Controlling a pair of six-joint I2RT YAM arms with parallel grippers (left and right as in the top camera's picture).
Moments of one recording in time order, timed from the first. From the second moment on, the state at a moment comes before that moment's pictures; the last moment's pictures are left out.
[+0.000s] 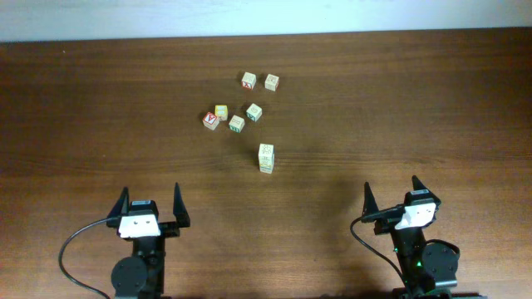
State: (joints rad) left arm -0.05 0.02 0.02 -0.02 -0.11 0.02; right arm 0.05 0.01 0.01 -0.07 -0.05 -0.03
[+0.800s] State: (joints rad) left arm -0.07 0.01 0.02 -0.07 -0.13 0.09; right arm 0.05 0.01 0.01 -0.07 -0.05 -0.03
